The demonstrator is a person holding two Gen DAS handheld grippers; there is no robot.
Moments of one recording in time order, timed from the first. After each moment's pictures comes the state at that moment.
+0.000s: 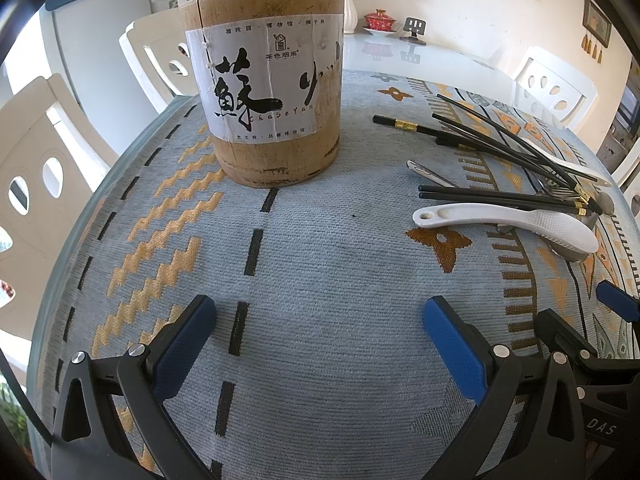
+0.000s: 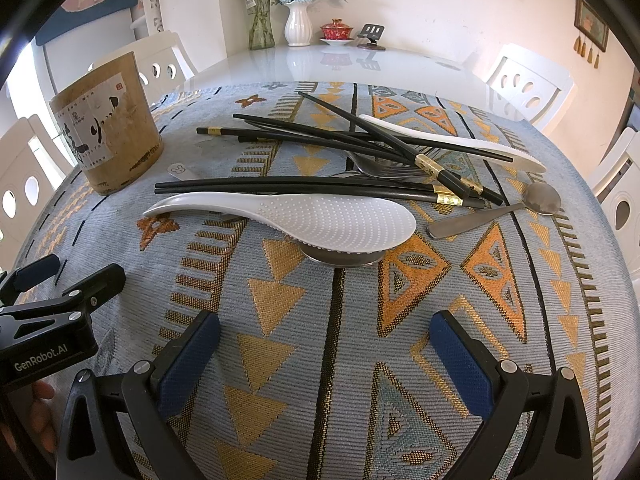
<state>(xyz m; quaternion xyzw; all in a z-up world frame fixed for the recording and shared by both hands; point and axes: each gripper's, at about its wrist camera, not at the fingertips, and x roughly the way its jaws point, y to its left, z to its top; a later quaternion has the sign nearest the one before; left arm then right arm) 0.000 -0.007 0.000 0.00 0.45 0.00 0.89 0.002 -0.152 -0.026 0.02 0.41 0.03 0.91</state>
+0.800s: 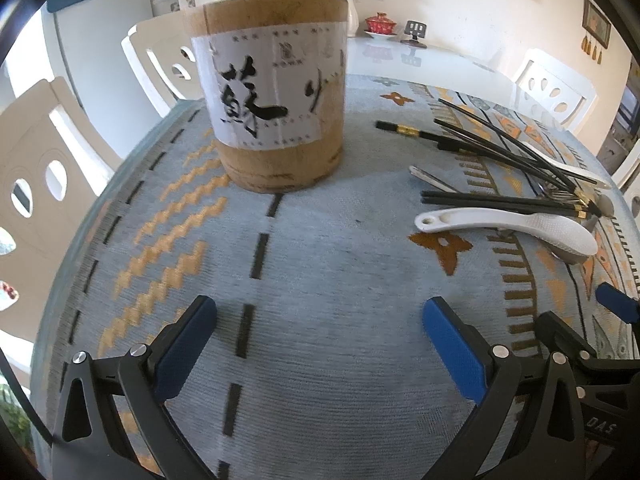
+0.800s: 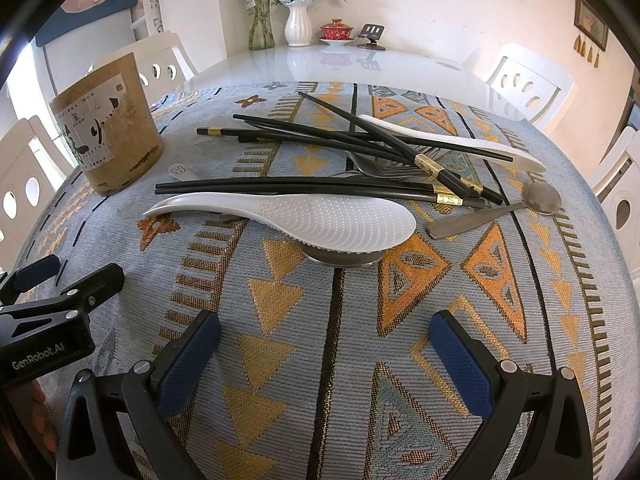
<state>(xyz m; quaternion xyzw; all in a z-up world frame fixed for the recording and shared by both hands) -0.001 -0.003 0.005 0.01 0.44 0.01 0.90 0.002 -0.152 -0.026 0.02 0.41 0.03 0.91</state>
